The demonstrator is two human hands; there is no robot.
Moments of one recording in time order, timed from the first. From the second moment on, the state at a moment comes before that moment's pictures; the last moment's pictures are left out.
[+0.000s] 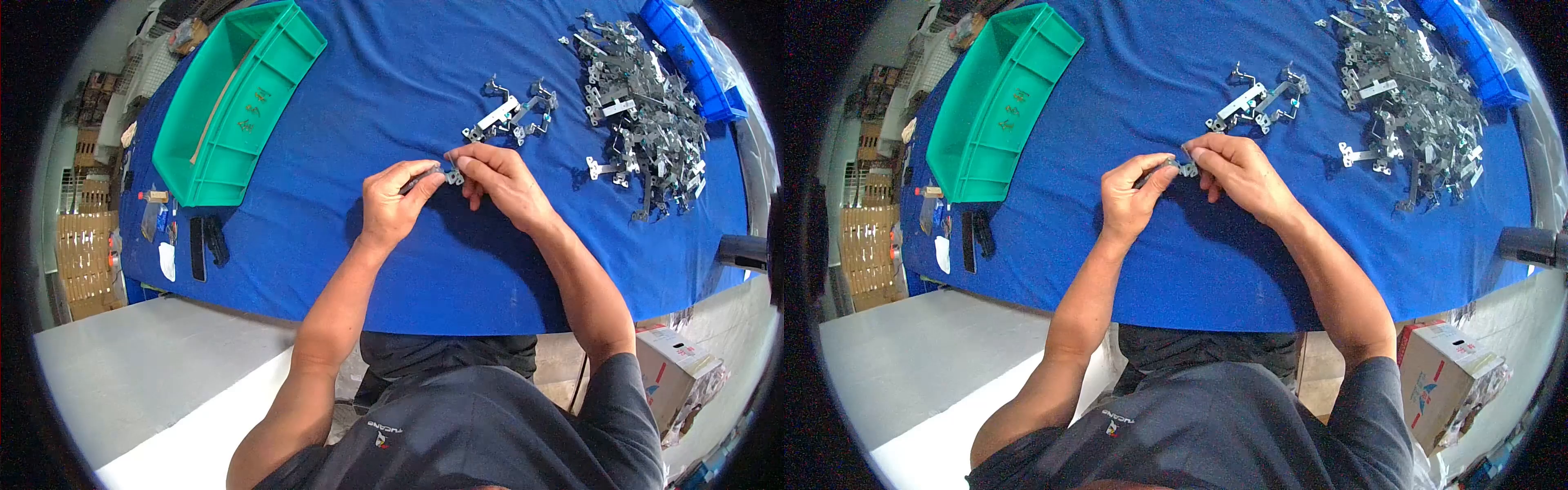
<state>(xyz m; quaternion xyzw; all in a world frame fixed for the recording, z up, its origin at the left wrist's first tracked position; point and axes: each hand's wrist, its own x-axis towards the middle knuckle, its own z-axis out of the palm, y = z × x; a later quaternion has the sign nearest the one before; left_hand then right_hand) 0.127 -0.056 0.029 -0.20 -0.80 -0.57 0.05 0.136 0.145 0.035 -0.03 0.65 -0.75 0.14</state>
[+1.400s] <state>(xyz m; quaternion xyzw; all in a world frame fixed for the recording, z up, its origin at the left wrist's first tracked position) 0.129 -0.054 0.036 -0.22 -0.82 -0.52 0.06 0.137 0.144 0.039 0.01 0.73 -0.68 0.00</state>
